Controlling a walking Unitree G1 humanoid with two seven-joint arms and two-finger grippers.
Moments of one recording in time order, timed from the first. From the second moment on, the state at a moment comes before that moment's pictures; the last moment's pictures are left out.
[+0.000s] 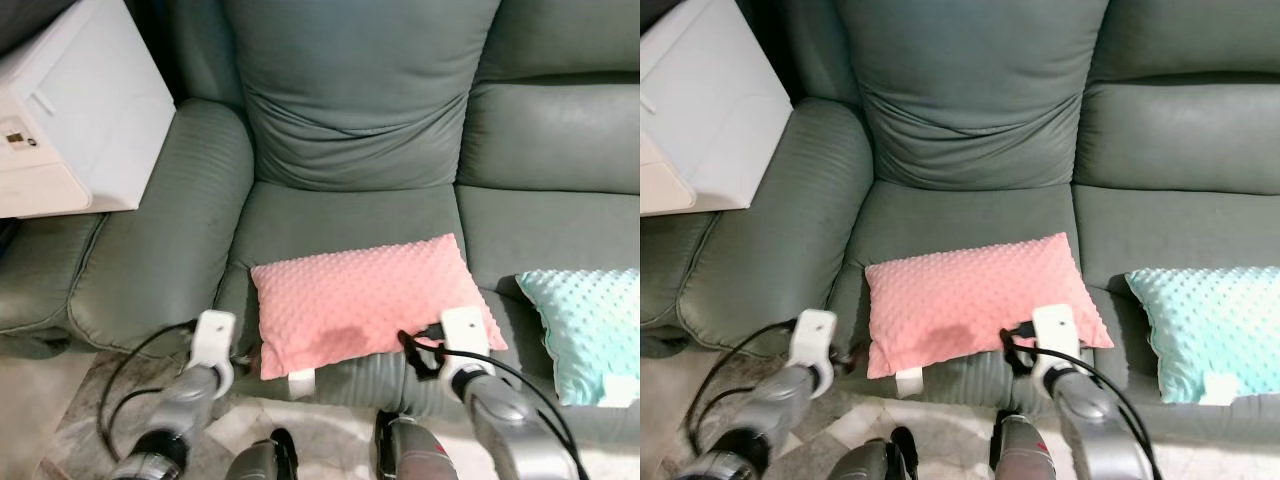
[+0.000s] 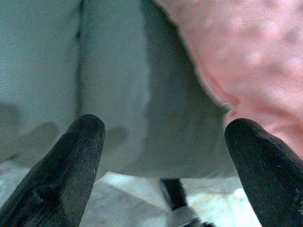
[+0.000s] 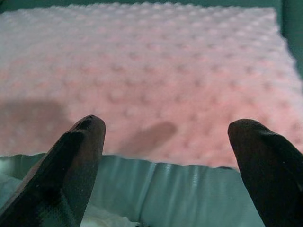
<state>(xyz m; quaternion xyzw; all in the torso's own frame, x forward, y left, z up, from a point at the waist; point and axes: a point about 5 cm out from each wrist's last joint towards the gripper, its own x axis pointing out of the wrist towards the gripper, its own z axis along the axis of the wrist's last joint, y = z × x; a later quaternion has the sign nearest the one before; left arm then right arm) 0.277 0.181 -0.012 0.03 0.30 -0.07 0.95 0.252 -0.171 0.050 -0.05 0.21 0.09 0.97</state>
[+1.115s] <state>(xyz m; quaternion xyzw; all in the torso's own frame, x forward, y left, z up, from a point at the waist) 0.243 0.117 -0.022 0.03 0.42 -0.26 0.87 0.249 -0.170 0.049 -0.04 0.26 0.12 0.96</state>
